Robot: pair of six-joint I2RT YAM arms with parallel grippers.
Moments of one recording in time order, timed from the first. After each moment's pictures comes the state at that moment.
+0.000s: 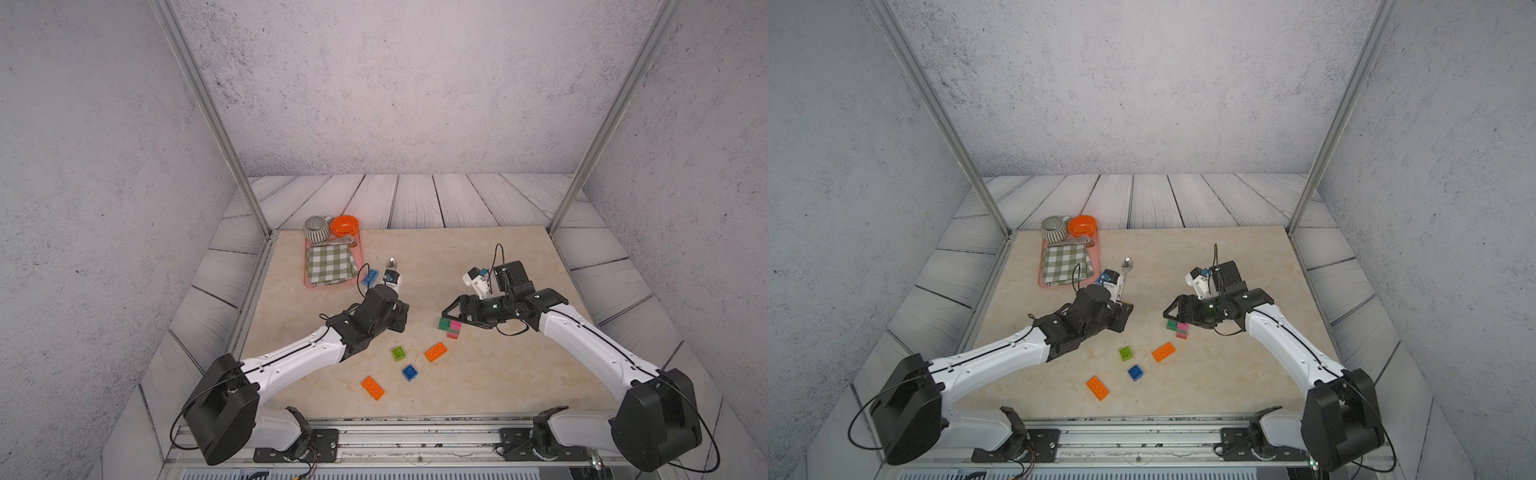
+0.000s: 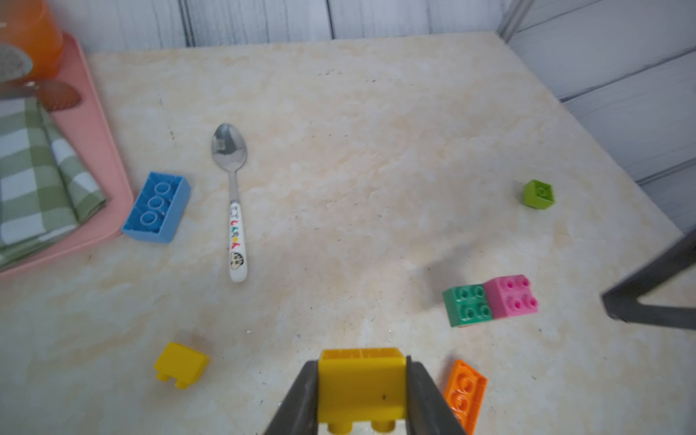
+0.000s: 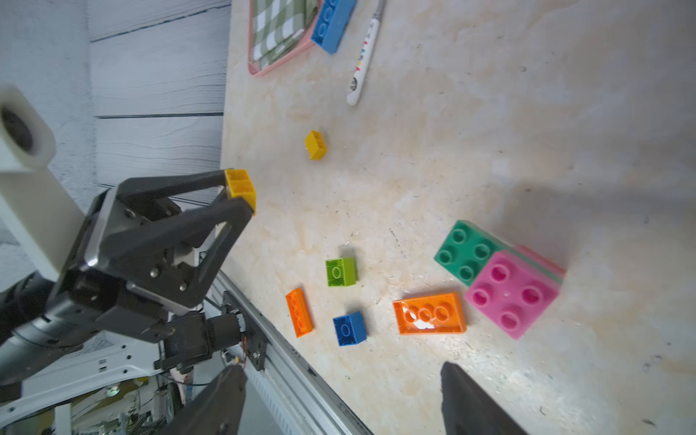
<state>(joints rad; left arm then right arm) -0.80 1.88 1.02 -0.13 -0.32 -0.66 0.37 1.25 0.91 -0.60 -0.53 0.42</state>
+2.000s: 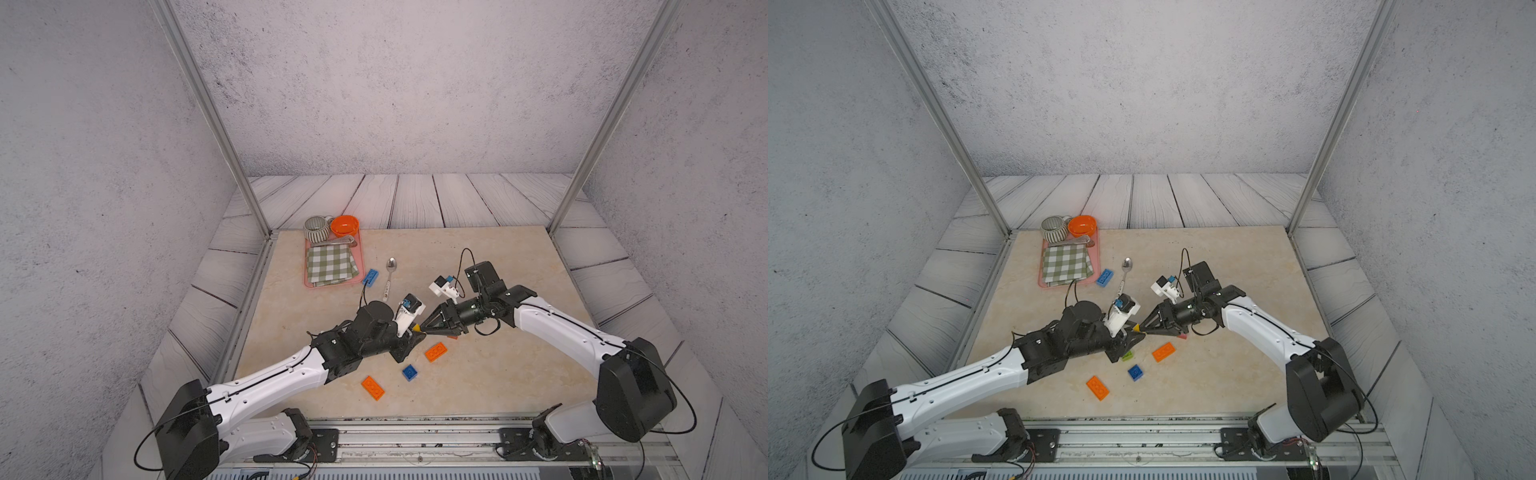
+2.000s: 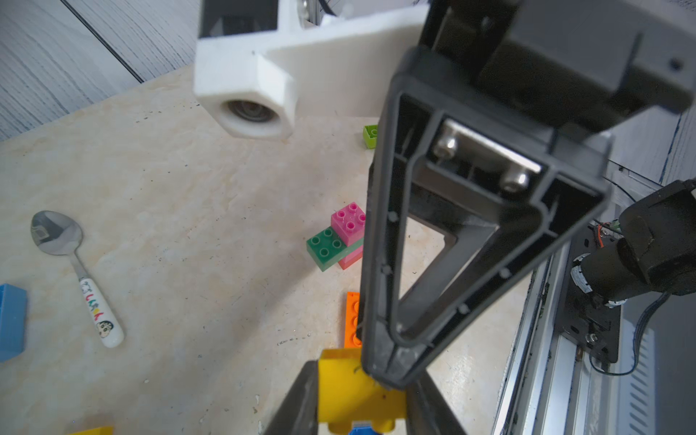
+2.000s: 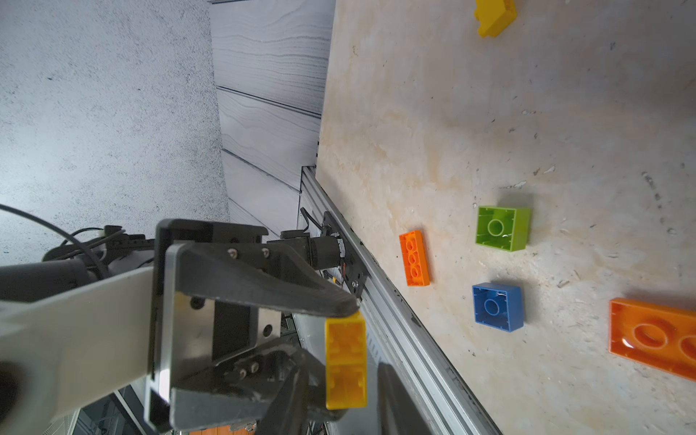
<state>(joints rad) -0.93 1.15 0.76 -0.14 0.13 -0.09 0.52 1.45 1.02 -0.52 -1.06 0.53</state>
